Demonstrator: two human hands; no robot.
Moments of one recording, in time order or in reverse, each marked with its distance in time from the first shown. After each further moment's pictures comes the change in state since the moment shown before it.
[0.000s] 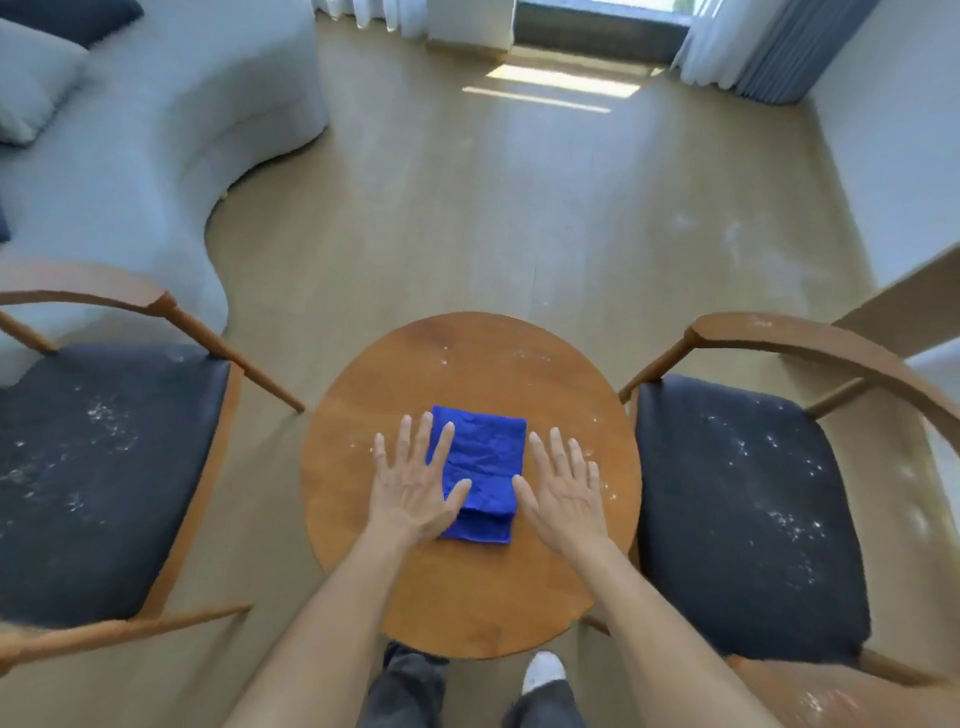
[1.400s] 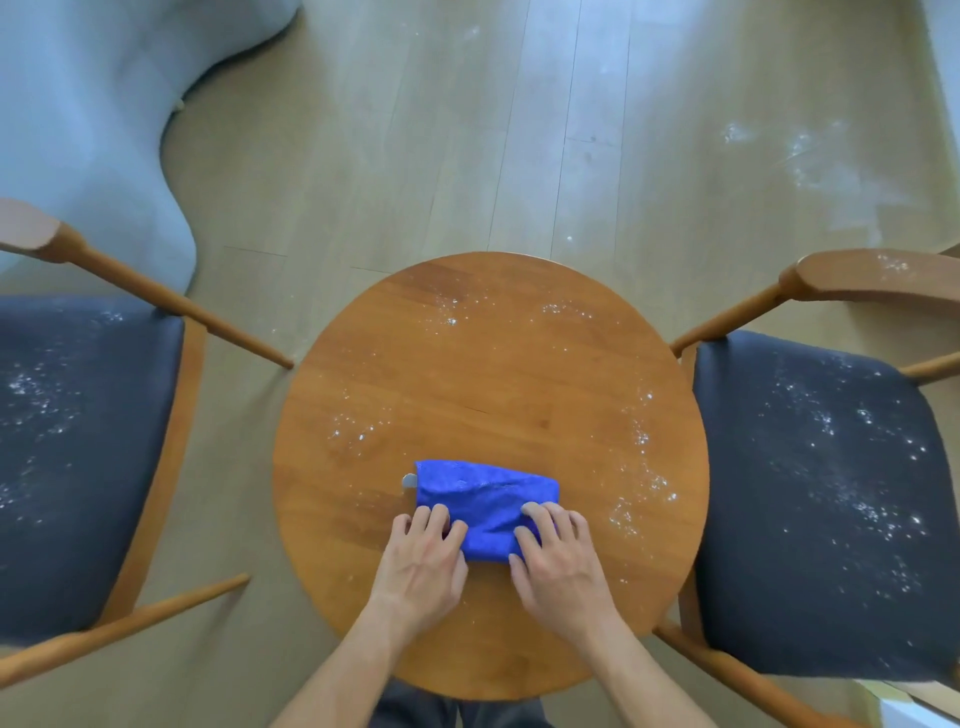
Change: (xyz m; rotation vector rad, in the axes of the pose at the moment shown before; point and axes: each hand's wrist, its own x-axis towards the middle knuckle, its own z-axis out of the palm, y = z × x) left_hand 0.010 -0.020 0.123 -0.015 0.074 0.287; right_hand 0.023 0.011 0.128 -0.172 0.248 -0.400
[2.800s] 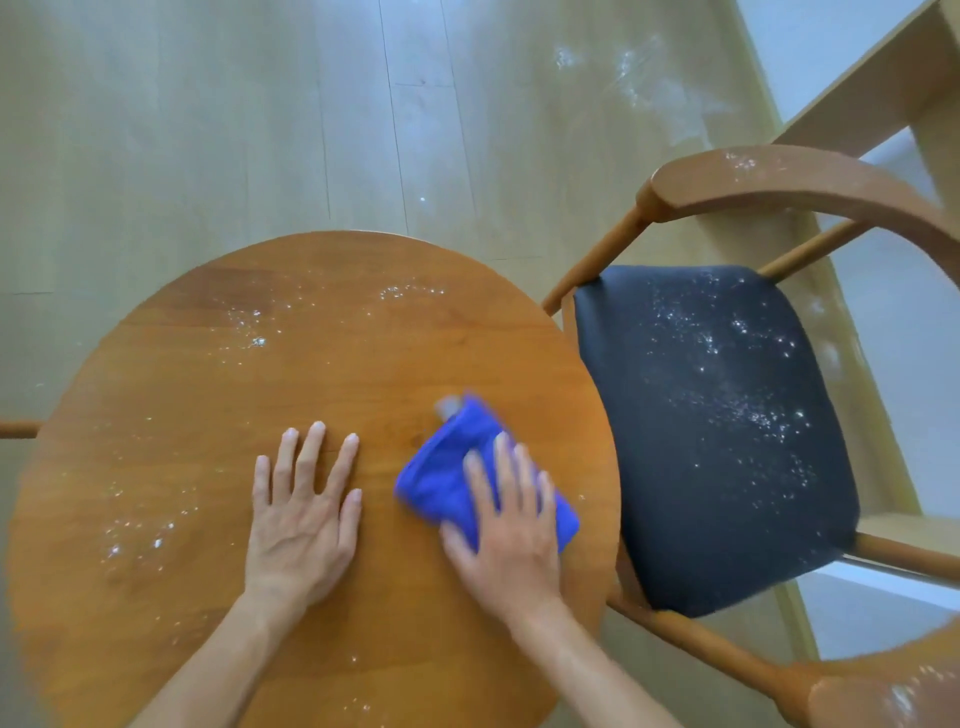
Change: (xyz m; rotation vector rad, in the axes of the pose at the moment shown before) left_hand 0.130 -0.020 0.033 -0.016 -0.038 -0.068; right_hand 0.020 0.065 0.071 -0.020 0.189 0.496
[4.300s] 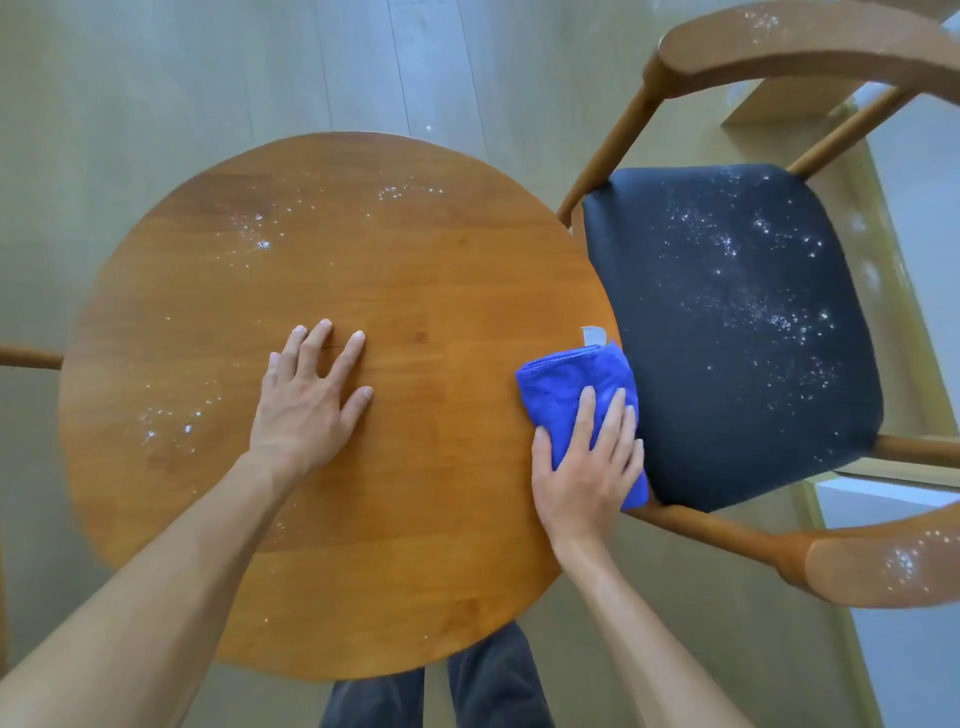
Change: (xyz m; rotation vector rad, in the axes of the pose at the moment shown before) left_hand 0.003 -0.012 -0.004 0.068 -0.083 0.009; right_hand -0.055 0.032 -0.008 -0.035 0.117 0.524
